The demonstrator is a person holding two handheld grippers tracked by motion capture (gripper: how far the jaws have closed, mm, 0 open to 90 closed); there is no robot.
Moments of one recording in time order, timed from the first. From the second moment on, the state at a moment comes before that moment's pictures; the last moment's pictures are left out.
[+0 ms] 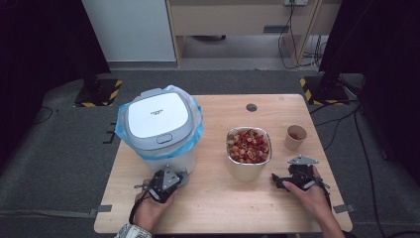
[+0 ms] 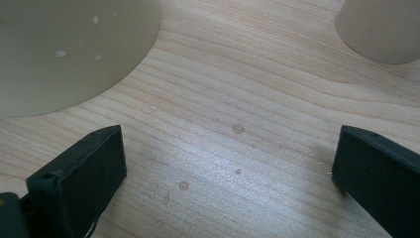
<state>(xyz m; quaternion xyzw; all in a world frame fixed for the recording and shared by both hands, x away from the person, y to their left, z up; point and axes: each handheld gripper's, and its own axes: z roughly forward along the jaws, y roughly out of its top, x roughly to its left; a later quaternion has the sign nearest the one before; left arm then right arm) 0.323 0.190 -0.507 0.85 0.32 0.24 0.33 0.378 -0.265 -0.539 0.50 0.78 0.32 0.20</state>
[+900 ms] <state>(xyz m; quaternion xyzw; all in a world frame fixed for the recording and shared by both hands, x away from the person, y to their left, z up) 0.327 0.186 -0.516 0.87 0.32 0.23 0.30 0.378 -0.265 -0.539 0.49 0.78 0.32 0.20</state>
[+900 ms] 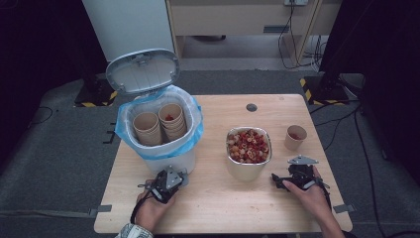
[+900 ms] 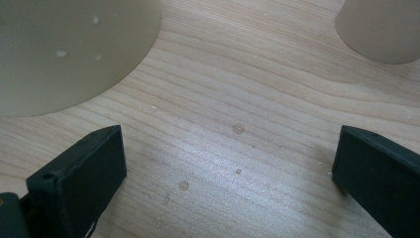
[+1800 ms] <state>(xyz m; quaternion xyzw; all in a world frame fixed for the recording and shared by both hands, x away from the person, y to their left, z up) 0.327 0.186 -0.516 0.87 0.32 0.23 0.30 0.374 -0.263 -0.529 0.48 0.78 0.33 0.22</state>
